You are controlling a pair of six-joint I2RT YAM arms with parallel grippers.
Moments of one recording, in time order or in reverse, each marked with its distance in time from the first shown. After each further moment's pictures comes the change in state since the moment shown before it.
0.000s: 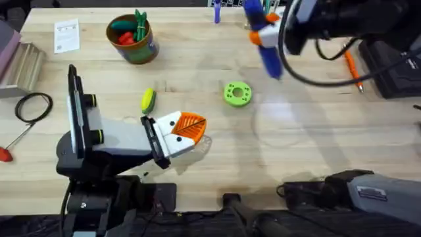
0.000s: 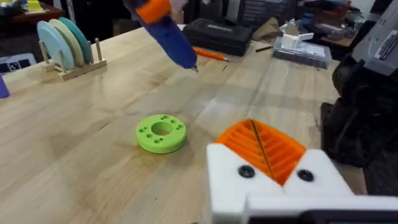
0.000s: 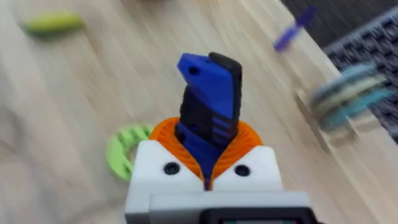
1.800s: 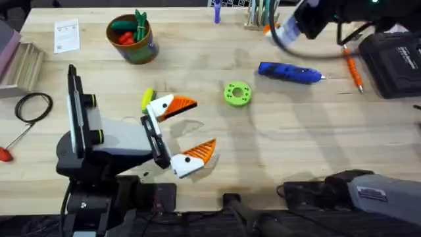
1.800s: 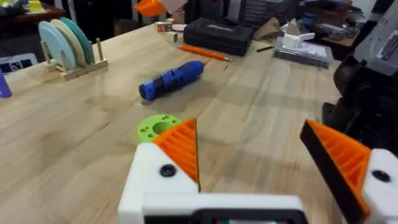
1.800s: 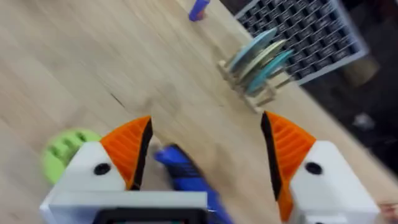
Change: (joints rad) left arm 0.000 0.000 0.000 0.002 -0.002 0.000; right arm -0.001 -0.004 0.093 -0.040 0.389 -0.019
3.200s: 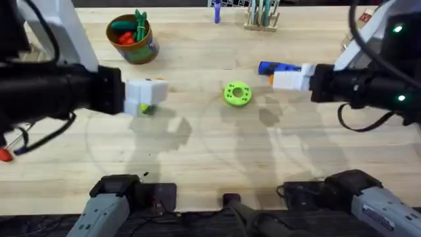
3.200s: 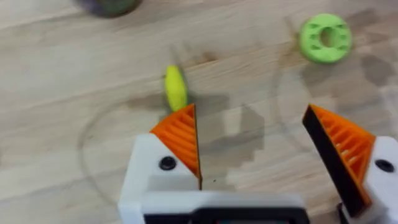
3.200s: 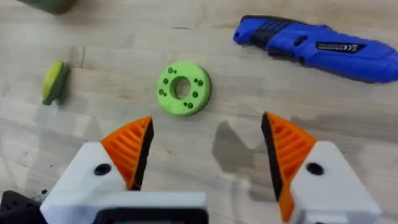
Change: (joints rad) left arm 0.029 0.814 1.042 -1.013 -0.861 0.159; right arm 0.017 -0.509 -0.428 -0.220 -0.053 0.902
